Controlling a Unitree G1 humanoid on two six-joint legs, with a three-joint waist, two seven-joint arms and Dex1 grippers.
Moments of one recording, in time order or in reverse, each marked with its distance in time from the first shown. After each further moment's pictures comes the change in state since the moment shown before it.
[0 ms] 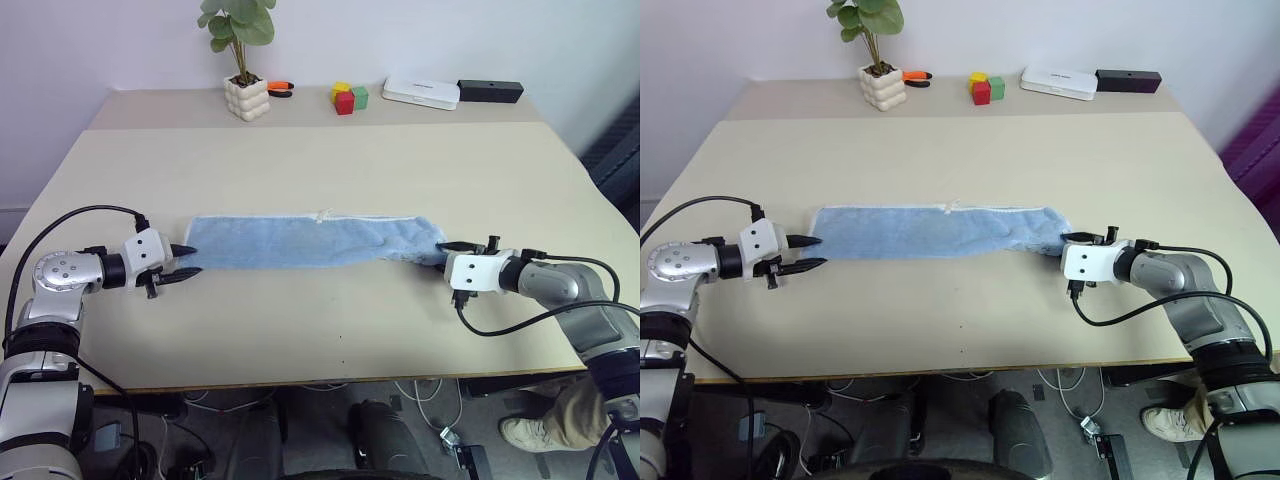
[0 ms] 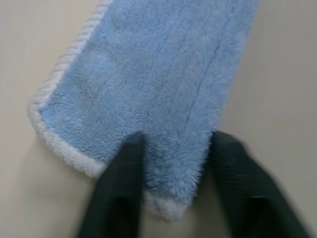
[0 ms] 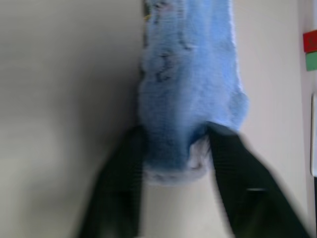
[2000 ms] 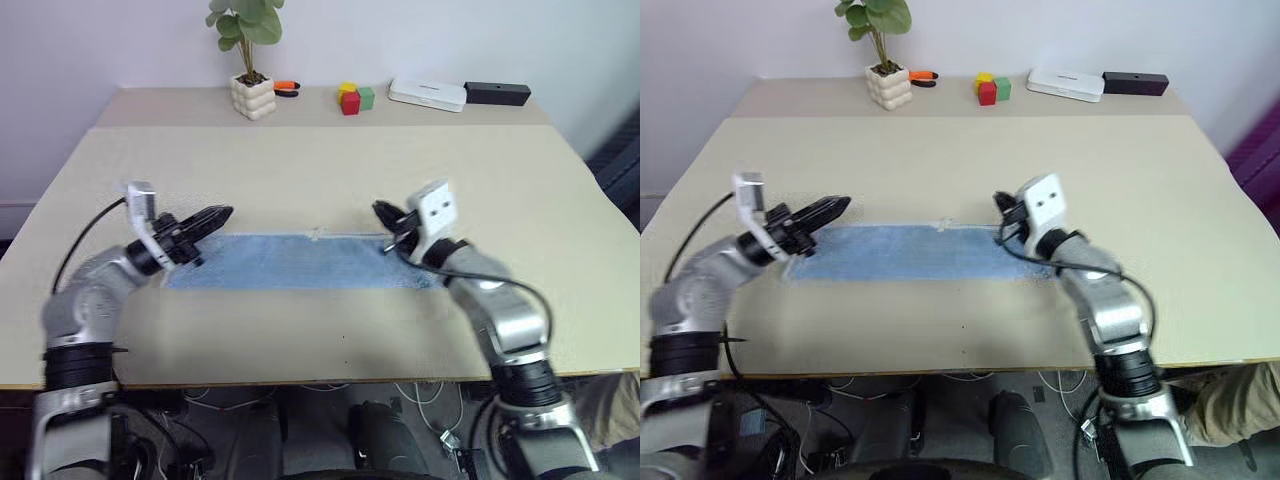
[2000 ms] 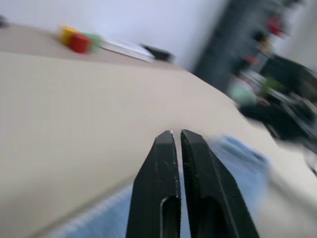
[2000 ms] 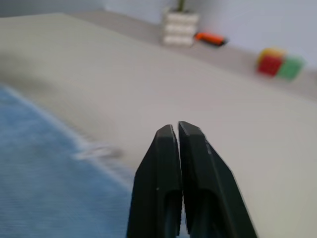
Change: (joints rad) left arm 0.147 -0.354 0.287 -0.749 -0.681 1.024 0.374; right arm -0.011 0.583 -0.045 -0.427 0.530 0.759 -0.378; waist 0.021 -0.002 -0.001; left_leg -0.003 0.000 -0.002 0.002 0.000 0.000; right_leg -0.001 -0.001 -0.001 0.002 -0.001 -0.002
